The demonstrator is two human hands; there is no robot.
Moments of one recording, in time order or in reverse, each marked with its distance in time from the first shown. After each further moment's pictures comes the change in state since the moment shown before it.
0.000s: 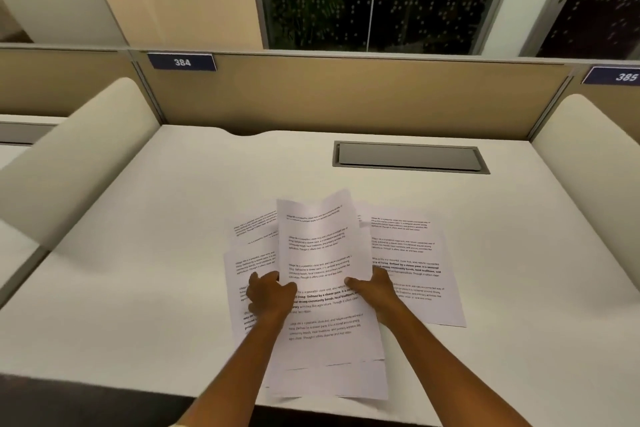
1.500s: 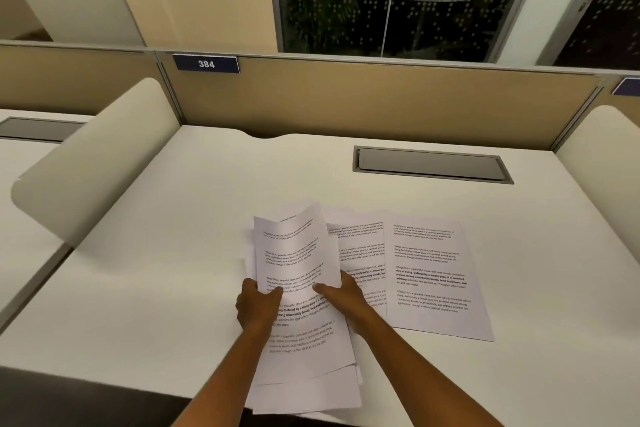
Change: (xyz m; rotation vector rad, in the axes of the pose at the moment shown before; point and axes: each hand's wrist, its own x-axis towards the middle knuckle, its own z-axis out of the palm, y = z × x) left_hand 0.025 -0.033 -0.060 -0.197 0.044 -0.065; right_hand -0.004 -0.012 0.101 -0.078 -0.221 -0.066
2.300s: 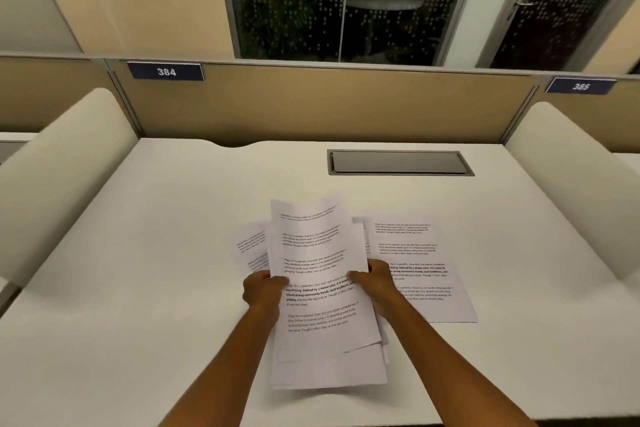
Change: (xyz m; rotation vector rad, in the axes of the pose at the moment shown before) left_hand 0.021 0.039 0.008 -0.388 -0.256 -0.120; right_hand 0.000 -0.014 -0.051 0.126 0.355 0.039
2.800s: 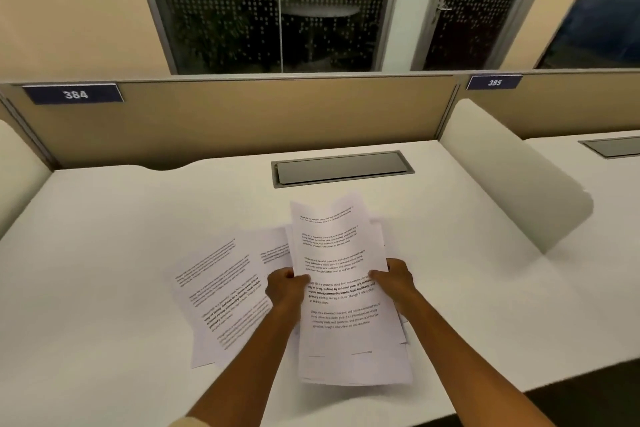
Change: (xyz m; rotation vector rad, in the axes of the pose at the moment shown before) left_hand -0.035 0.002 0.129 0.134 -0.231 0.121; right_hand 0.009 0.004 -0.128 -0.142 0.271 0.017
